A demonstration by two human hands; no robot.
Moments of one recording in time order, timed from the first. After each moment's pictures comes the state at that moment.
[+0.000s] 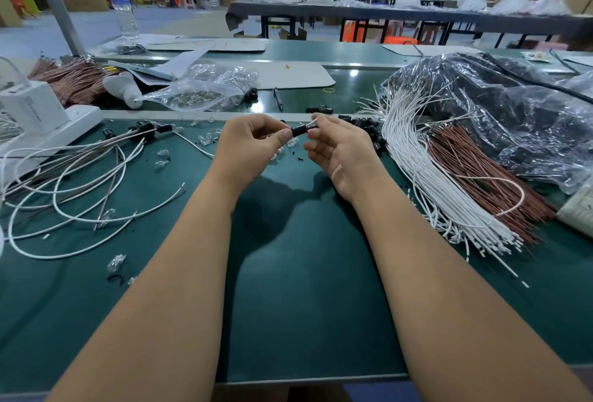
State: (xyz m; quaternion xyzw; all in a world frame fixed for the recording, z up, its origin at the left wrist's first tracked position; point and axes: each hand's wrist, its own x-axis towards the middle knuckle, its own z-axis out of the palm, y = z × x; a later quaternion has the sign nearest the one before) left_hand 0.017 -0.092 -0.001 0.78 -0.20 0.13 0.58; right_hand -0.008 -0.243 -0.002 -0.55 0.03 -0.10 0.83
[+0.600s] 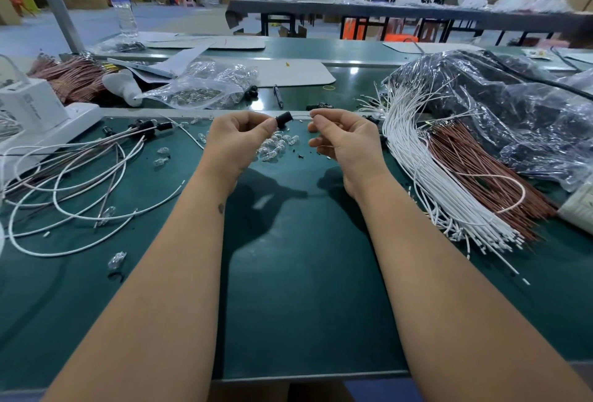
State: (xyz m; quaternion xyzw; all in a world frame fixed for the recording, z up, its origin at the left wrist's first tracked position) left_hand 0.024 -0.079 -0.002 0.74 -0.14 0.11 0.65; right_hand -0.010 -0.246 -0.004 -0.67 0.00 -0.20 0.72
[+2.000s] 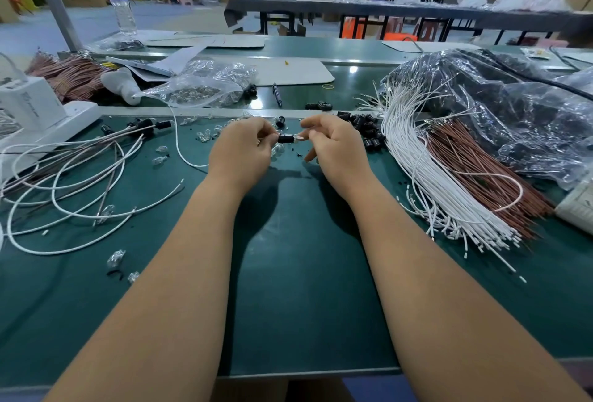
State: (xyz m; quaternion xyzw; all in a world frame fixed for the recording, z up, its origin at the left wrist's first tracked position) left_hand 0.026 -0.087 -0.013 0.89 -0.18 0.22 0.37; right_hand -0.006 -0.240 -0.014 -0.84 -0.02 -0.23 0.50
